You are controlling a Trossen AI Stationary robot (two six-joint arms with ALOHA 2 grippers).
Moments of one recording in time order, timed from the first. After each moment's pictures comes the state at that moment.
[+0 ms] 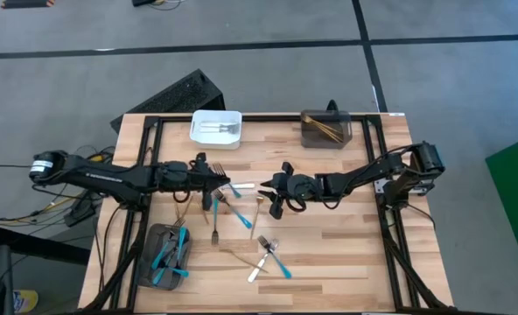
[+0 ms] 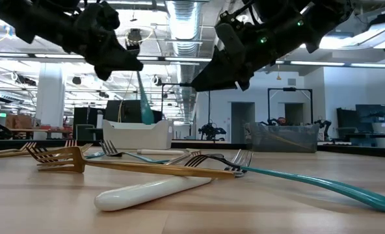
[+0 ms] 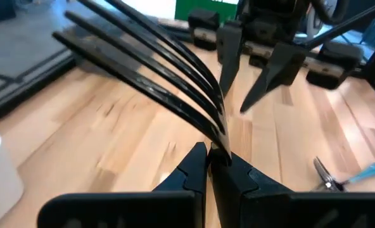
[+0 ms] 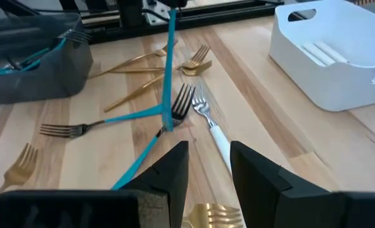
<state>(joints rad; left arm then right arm) 0.02 0.99 0.43 0.22 -0.16 -0.19 0.09 1.66 0.84 0.37 0.31 0.21</state>
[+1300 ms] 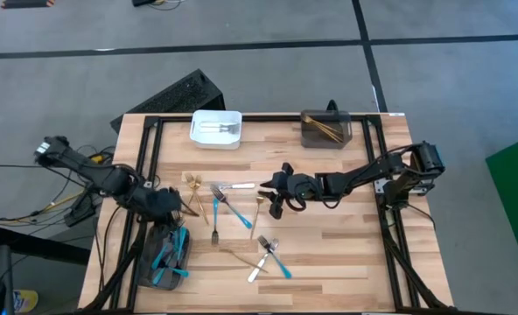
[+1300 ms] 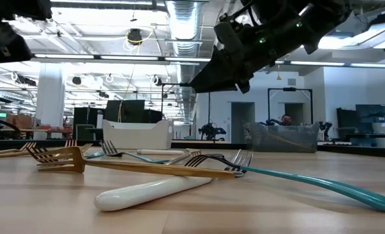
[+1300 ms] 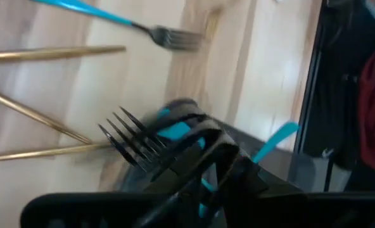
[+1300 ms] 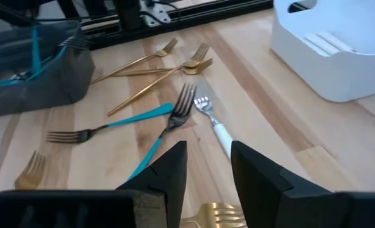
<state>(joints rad) -0.44 0.83 0.73 -0.93 0.13 -0.82 0.08 1.66 0.84 0.37 0.29 0.27</state>
